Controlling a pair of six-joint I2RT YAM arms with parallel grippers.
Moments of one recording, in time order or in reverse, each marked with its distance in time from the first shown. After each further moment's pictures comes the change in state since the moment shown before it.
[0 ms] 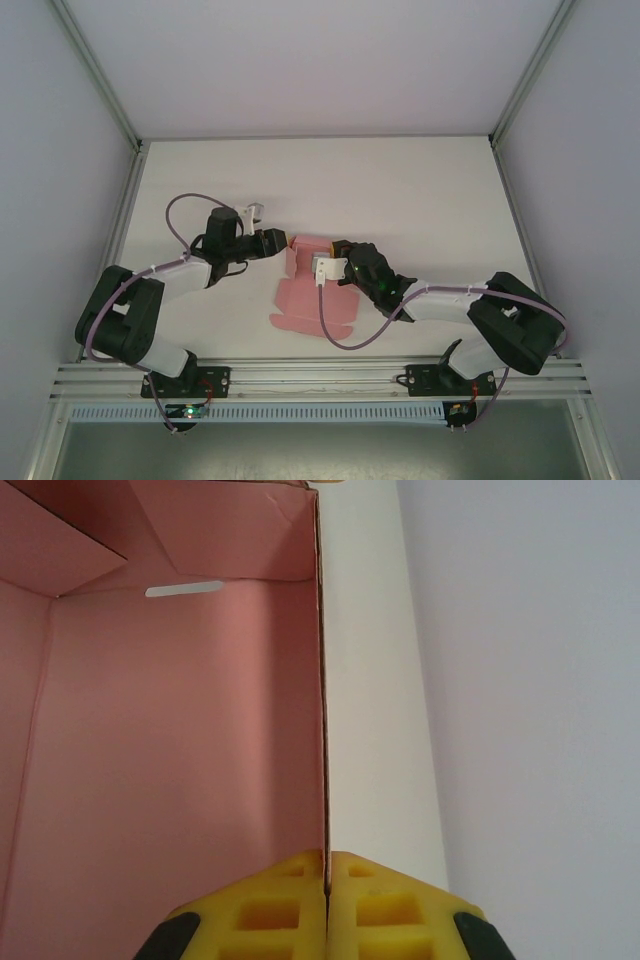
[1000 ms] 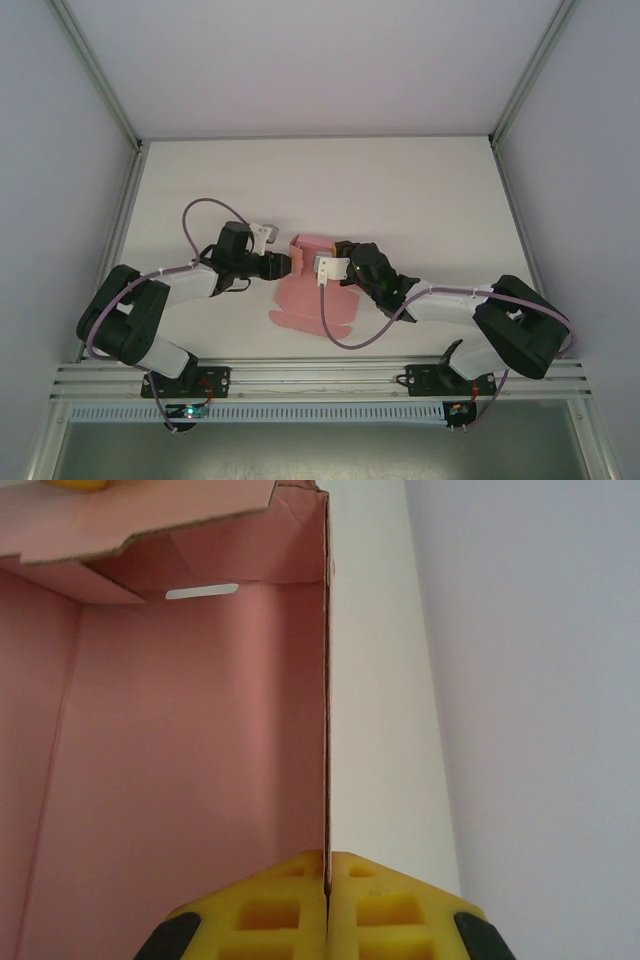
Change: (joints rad) left arm -0.095 0.019 -0.039 -0.102 -0.032 0.260; right arm -0.002 -0.028 -0.001 -0.052 -0.003 0.026
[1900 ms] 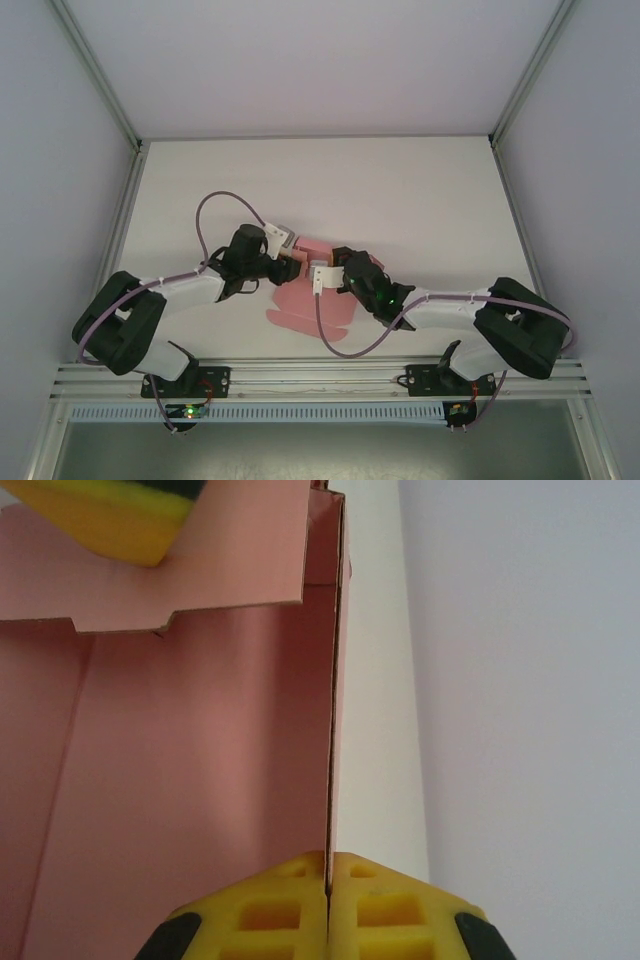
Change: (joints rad) left arm -0.135 -0.054 0.007 -0.008 -0.222 0.176; right arm 0.114 0.002 -0.025 0.029 0.172 -0.037
